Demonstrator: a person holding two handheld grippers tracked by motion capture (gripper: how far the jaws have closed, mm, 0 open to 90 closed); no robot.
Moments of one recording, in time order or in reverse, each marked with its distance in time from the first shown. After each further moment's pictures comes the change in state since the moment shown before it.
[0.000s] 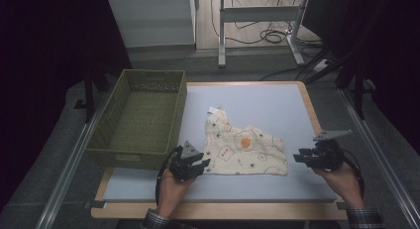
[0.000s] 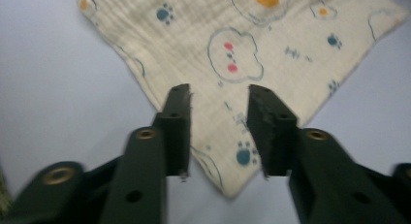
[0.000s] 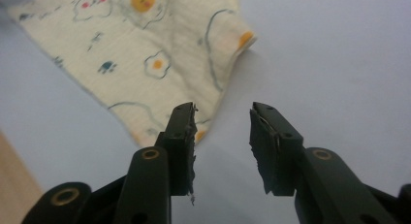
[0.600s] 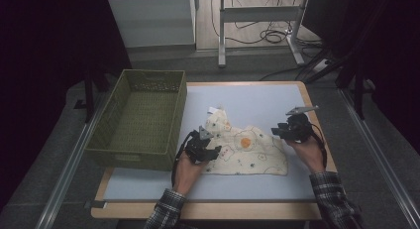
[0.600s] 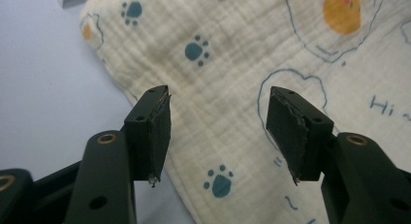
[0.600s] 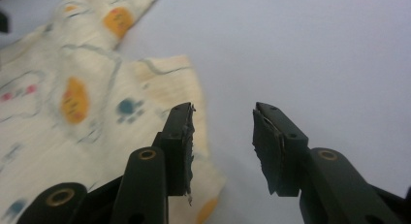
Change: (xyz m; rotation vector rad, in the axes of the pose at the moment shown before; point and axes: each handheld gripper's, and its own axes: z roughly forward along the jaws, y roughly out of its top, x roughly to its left) left arm 0.015 0.029 0.064 0.066 0.085 0.011; right arm -0.017 0.072 0.080 -0.064 -0.081 -0.002
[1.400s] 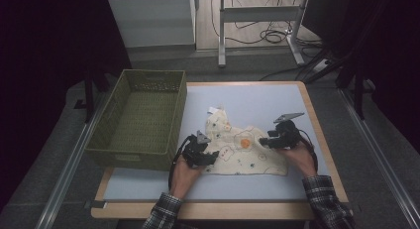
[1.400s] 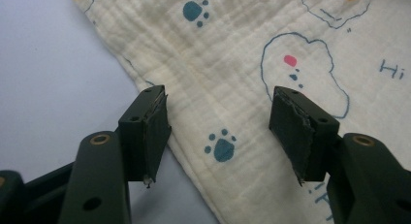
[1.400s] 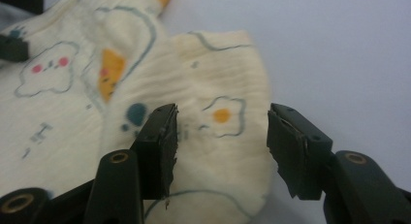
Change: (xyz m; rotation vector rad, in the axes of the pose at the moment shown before) left arm 0.003 -0.015 0.000 0.024 -0.025 -0.012; right arm 0.022 -0.011 0.027 0.054 0.111 -0.037
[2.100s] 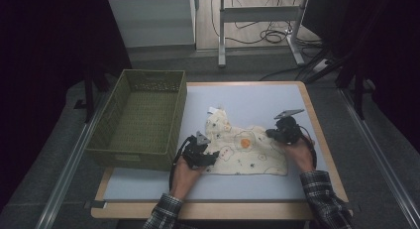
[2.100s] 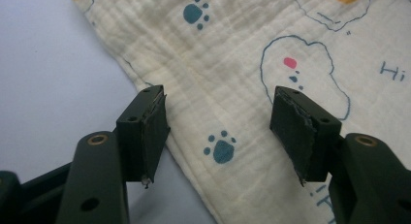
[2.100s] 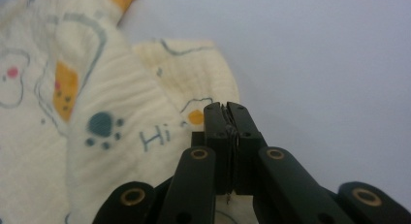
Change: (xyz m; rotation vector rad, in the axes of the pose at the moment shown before) left arm -0.001 -0.003 0.001 -0.026 0.003 -0.002; right arm -0.008 0.010 -0.005 0.005 -0.115 0.008
